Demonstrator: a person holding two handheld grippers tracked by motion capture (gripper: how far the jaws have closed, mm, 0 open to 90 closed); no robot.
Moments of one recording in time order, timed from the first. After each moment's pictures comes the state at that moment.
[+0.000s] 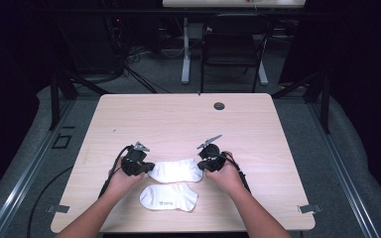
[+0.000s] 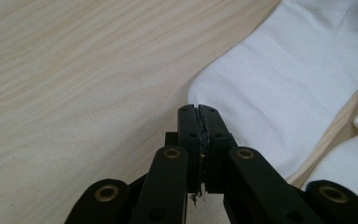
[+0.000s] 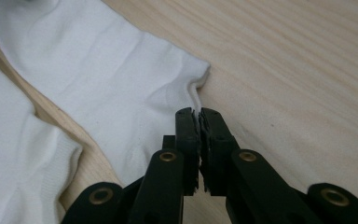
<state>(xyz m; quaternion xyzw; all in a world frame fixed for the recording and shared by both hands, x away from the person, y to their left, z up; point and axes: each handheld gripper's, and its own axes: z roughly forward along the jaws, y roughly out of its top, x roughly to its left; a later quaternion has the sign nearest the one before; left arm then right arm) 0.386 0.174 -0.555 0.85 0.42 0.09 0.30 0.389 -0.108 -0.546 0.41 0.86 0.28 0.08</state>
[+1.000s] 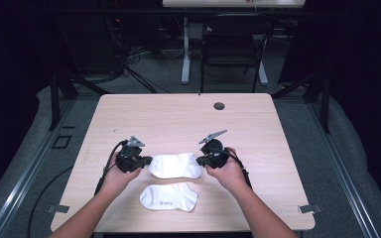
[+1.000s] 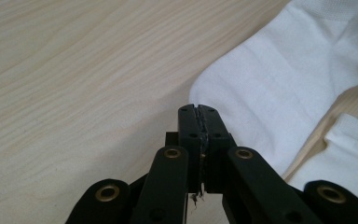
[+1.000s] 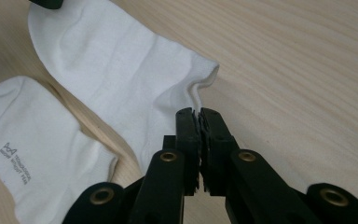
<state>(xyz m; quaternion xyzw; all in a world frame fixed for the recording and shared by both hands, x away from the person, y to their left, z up) 0.379 0.182 -0.527 0.84 0.41 0.11 0.33 0.382 -0.114 -0.514 0.40 0.86 0.32 0.07</state>
